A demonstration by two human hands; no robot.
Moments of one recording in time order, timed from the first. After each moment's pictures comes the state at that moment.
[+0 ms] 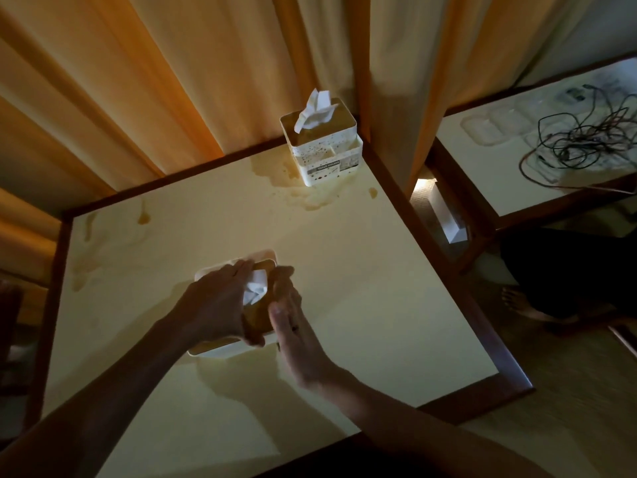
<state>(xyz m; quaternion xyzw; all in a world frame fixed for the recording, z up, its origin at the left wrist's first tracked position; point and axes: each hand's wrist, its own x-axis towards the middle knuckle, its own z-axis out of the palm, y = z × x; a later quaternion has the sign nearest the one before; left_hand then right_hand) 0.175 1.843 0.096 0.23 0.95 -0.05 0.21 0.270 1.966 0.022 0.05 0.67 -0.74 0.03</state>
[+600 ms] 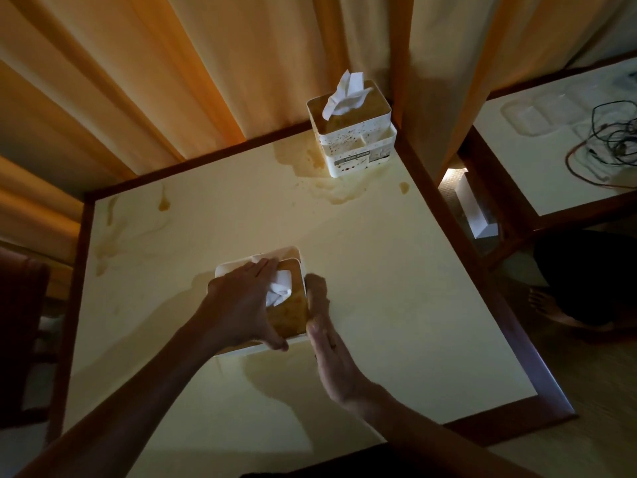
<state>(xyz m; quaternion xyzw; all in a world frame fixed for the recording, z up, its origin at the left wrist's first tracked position) 0.172 1.842 0.093 0.22 0.95 -0.03 0.22 0.279 1.974 0.005 0.02 0.63 -0.77 0.08</state>
